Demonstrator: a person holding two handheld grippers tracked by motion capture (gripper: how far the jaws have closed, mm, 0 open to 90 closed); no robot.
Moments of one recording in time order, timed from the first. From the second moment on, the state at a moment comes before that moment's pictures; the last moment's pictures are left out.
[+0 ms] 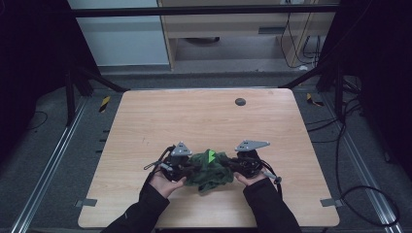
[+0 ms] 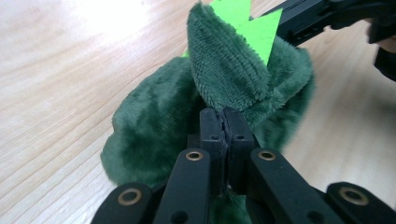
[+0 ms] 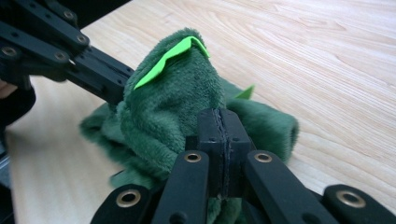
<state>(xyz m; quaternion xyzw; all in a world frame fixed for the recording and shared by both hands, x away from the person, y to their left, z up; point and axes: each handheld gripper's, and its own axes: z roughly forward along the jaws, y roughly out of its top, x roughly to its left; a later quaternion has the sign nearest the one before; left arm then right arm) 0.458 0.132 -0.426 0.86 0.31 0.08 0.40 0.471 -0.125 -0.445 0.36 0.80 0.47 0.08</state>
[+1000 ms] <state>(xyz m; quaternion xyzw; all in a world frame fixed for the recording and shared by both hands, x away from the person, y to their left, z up) 0.406 0.159 -0.435 0.86 0.30 0.08 0.40 0.425 -0.139 -0.449 0.34 0.81 0.48 0.05</state>
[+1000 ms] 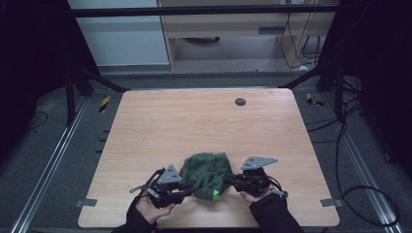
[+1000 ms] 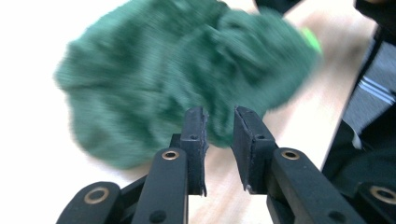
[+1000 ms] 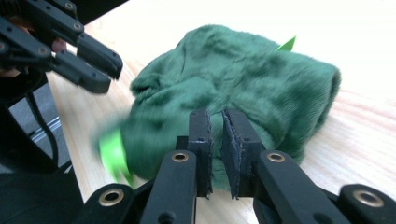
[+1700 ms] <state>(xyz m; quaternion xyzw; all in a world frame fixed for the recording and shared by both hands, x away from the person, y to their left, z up) 0.429 0.153 -0.460 0.87 0.32 0.09 0.36 0.436 -0.130 -0.466 0.35 0.83 0.43 0.07</state>
